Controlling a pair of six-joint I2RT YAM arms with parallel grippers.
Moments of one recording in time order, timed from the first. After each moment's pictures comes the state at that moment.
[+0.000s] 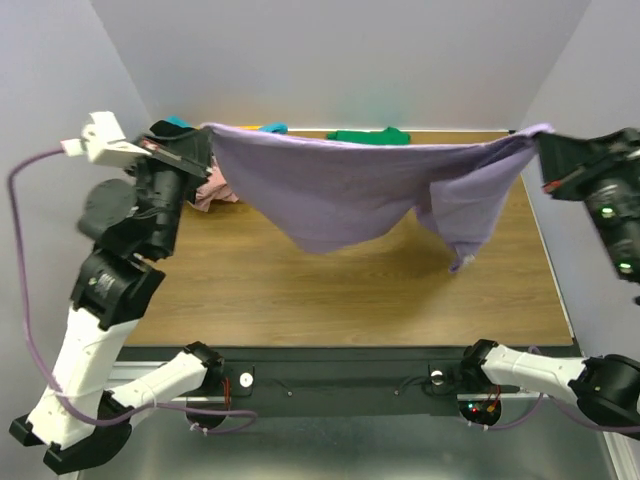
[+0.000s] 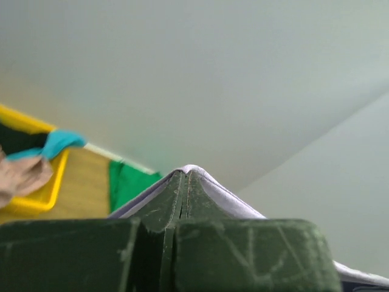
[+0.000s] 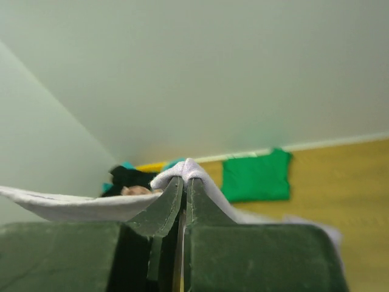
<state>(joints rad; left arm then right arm) -0.56 0.88 1.44 -0.37 -0.48 -0.68 0.77 1.01 2.03 -0.88 0.67 0.33</state>
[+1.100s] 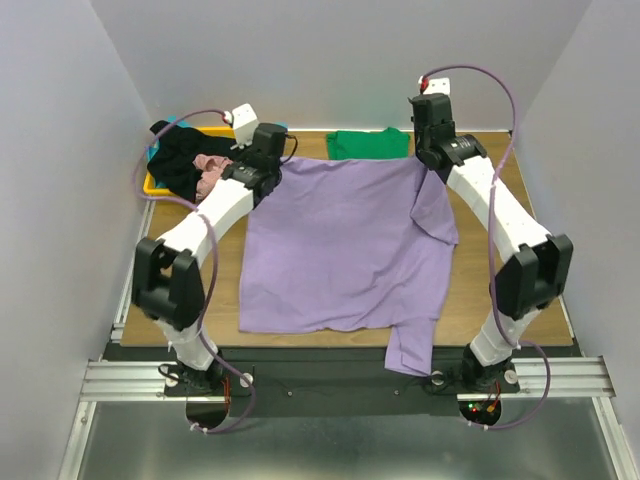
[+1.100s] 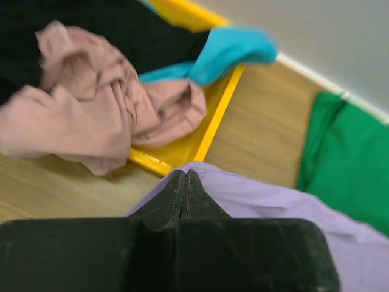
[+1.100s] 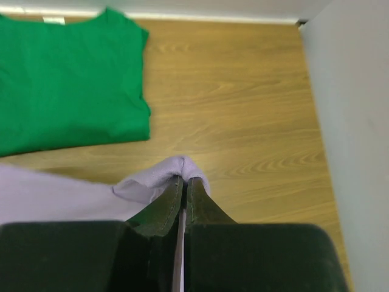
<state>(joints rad) -0.43 1.63 1.46 -0.30 -0.68 -0.60 0.38 1.71 1.77 -0.57 0.63 0.04</state>
